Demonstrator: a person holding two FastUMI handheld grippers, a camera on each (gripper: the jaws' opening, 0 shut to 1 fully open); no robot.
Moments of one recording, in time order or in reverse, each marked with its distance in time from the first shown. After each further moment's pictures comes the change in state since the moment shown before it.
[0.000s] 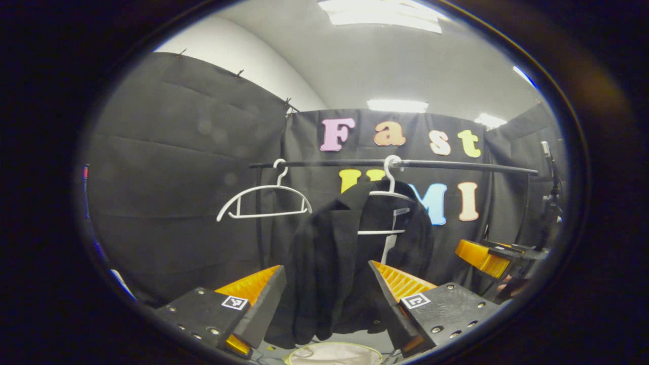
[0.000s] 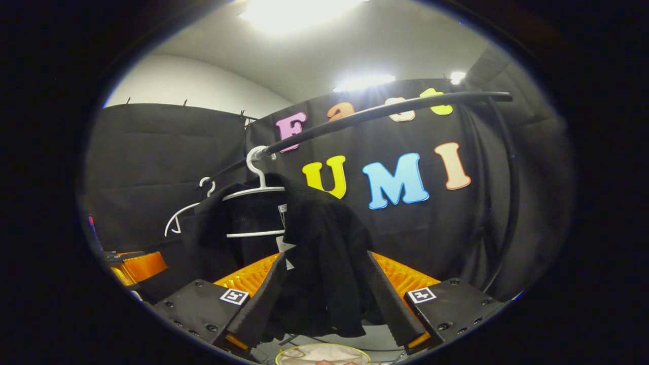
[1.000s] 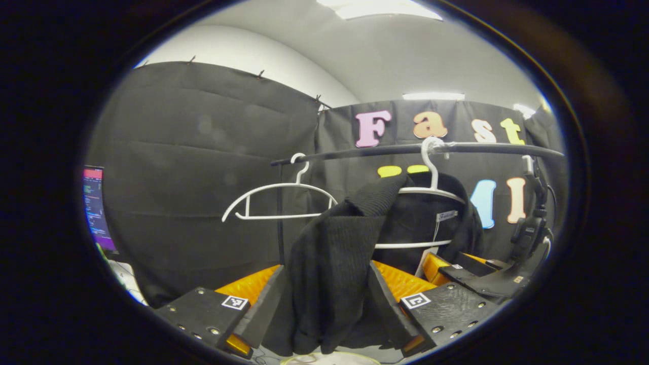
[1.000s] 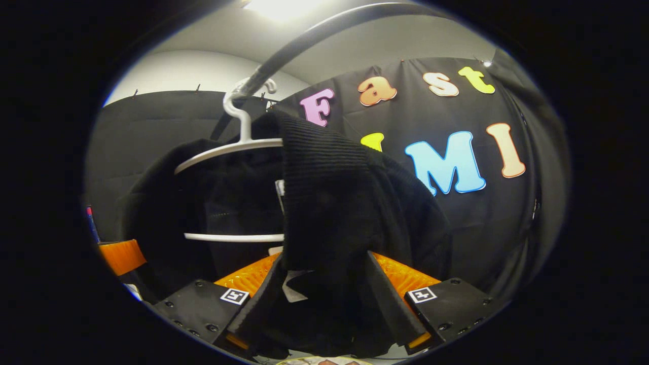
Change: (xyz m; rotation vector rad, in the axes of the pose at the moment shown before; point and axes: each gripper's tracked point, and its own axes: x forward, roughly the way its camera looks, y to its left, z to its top) left arm 0.087 -0.015 -0.011 0.003 -0.005 0.249; right arm 0.164 0.017 -0.044 -0.033 0.045 0.122
